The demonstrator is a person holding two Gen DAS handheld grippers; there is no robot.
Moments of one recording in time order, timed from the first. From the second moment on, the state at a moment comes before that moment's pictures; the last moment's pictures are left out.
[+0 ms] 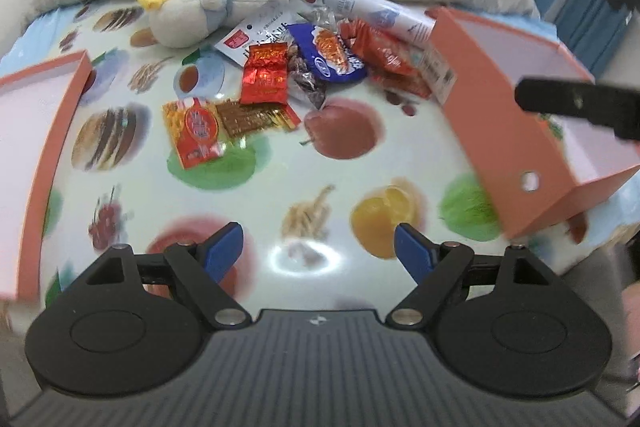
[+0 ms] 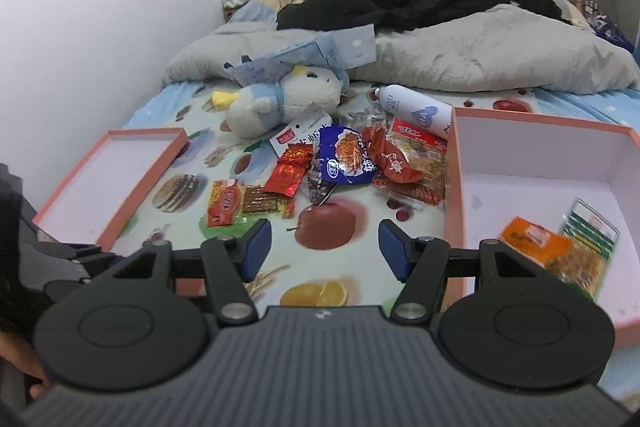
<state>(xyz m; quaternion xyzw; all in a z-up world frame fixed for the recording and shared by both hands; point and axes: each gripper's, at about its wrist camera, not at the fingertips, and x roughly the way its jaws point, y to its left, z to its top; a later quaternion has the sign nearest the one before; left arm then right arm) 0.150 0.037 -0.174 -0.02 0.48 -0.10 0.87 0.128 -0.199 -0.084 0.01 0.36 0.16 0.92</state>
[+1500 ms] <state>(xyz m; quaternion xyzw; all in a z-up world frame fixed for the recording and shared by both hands) 0.400 0.049 -0.272 -0.05 0.43 -0.09 0.90 0.375 -0.180 -0.212 -0.04 0.47 0.13 0.87</state>
